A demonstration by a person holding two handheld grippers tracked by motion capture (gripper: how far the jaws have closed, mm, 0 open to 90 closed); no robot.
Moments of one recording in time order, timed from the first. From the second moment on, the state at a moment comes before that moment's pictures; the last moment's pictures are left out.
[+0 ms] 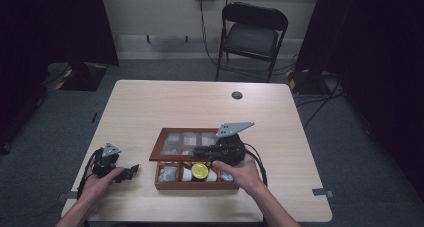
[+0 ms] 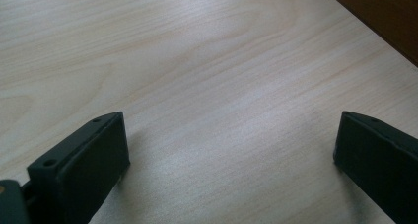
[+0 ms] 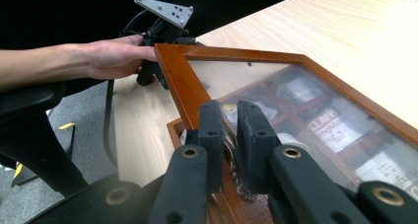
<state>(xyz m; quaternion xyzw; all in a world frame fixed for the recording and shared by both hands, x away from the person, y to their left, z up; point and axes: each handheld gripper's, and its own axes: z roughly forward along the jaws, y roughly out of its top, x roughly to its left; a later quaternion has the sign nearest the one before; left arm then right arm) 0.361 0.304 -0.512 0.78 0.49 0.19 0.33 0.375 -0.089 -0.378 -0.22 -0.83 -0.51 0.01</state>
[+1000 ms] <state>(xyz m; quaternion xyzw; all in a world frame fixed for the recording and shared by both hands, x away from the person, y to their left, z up) 0.361 0.304 -0.512 0.78 0.49 0.19 0.33 0.392 -0.087 -0.352 -0.22 -0.83 -0.50 0.00</state>
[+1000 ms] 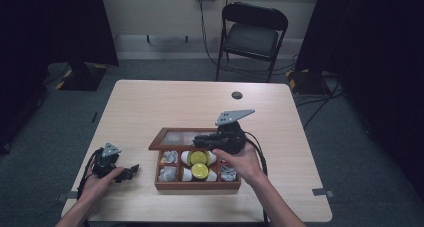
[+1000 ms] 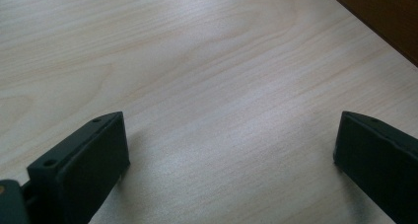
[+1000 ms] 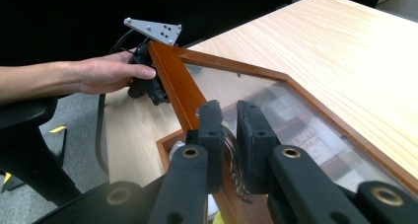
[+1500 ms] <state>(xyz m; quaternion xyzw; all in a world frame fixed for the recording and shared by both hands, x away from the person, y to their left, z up) 0.361 0.304 -0.512 0.78 0.49 0.19 0.33 0.405 -0.087 -0.340 -0.24 -0.83 -0.51 0.00</state>
